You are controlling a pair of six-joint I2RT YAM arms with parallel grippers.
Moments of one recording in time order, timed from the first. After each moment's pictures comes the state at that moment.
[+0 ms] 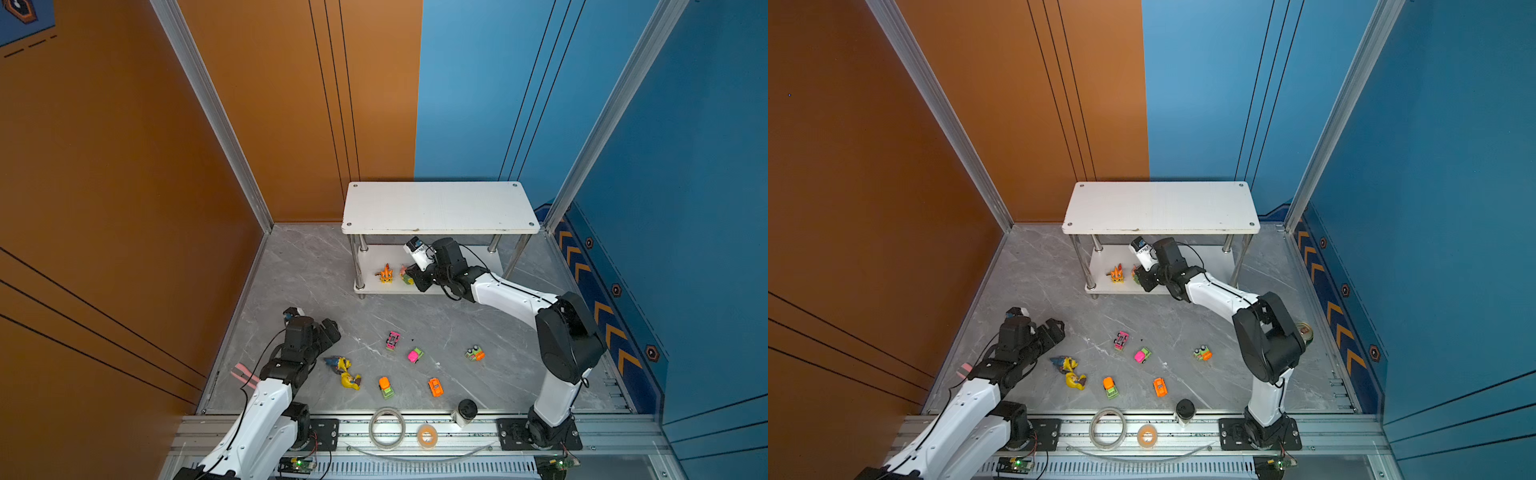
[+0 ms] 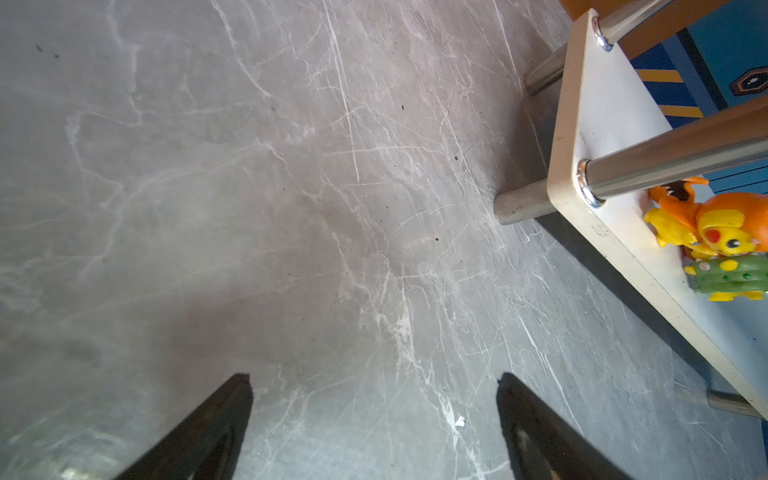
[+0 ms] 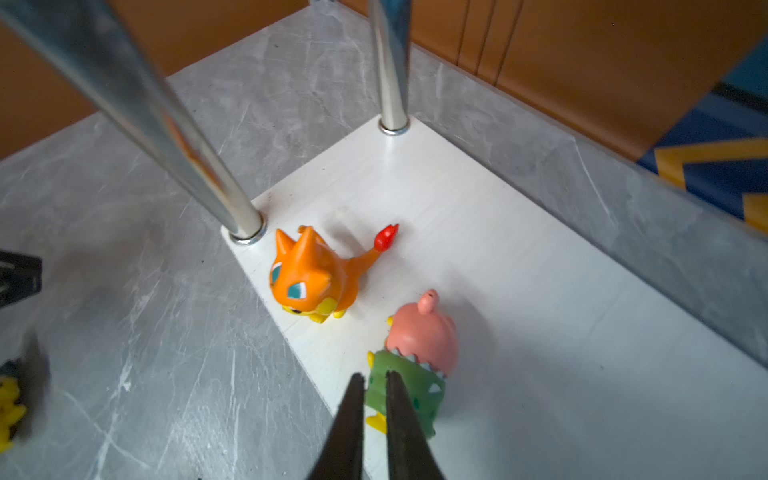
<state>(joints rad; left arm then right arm) -0.14 0.77 0.28 -0.25 -0.03 -0.75 0.58 1.82 1.28 -0.10 -0.23 -0.10</state>
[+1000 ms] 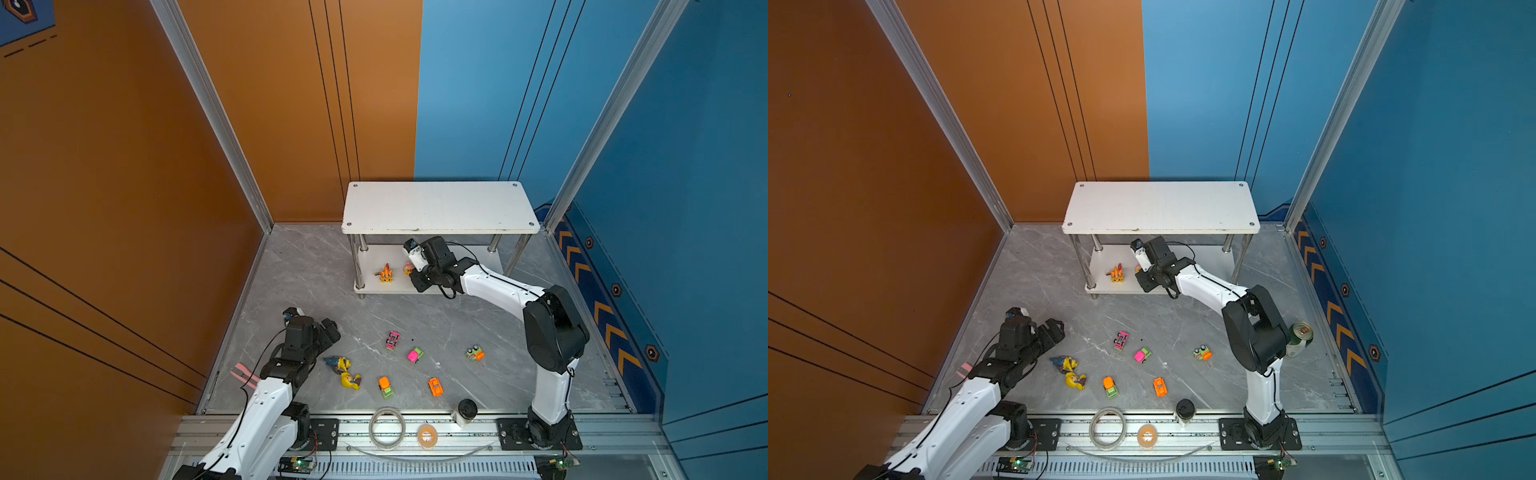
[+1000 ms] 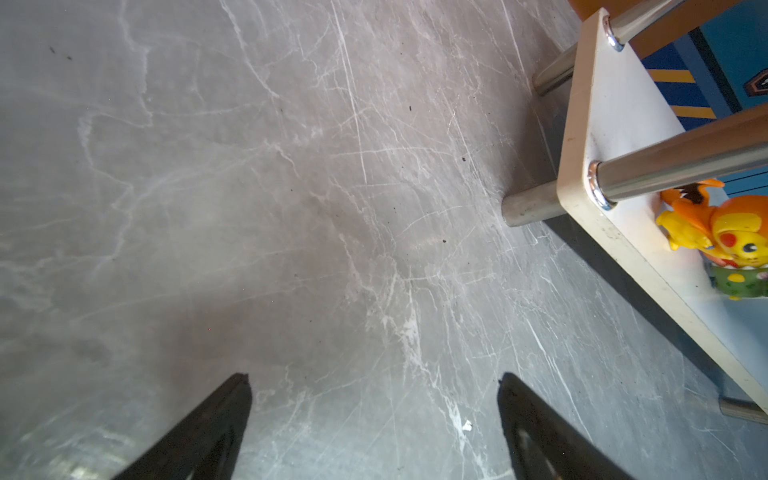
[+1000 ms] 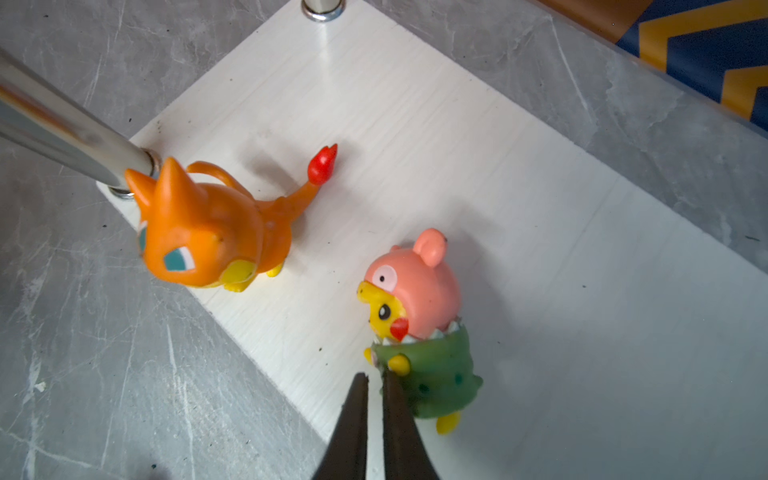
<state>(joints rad) -0.14 0.78 0.28 -0.24 -0.04 -0.75 0.59 1.92 1.44 -0.35 -0.07 -0.05</state>
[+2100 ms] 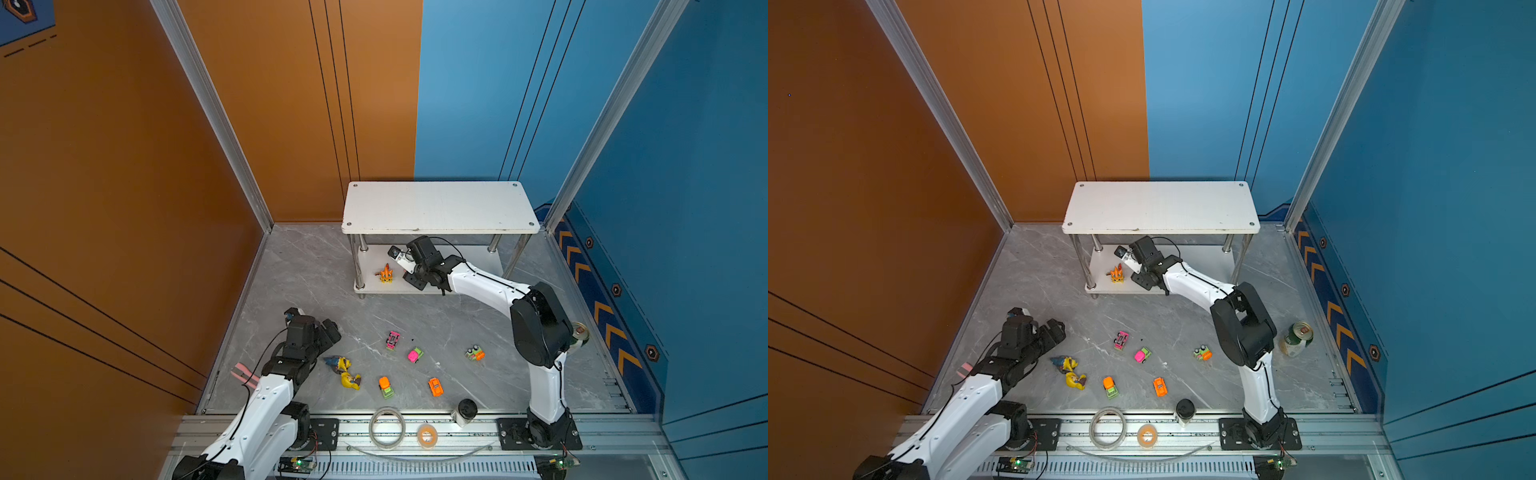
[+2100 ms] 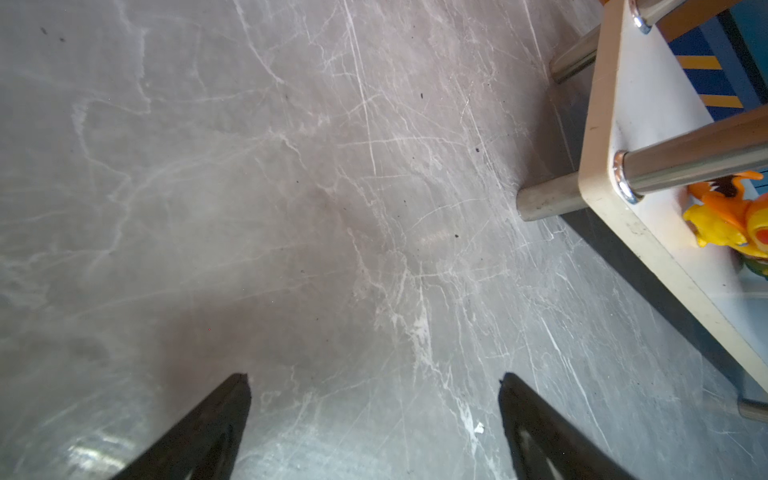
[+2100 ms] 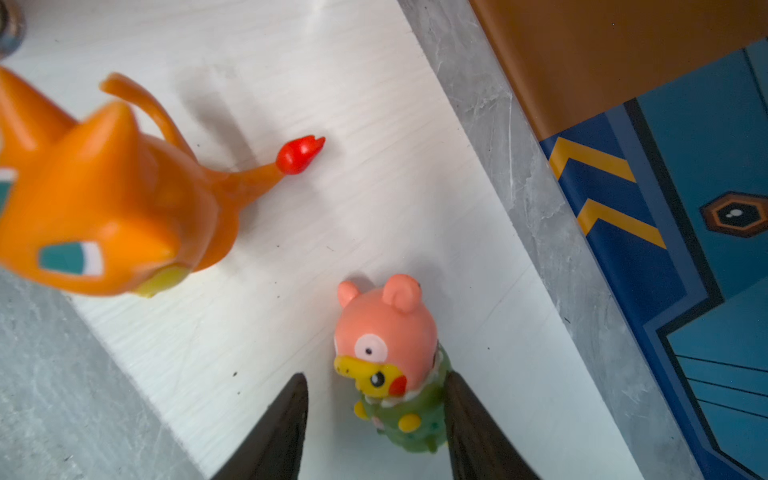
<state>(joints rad) -0.14 0.83 0.28 -0.23 -0.04 -0.74 0.65 2.02 1.58 -0.41 0.17 -0.48</state>
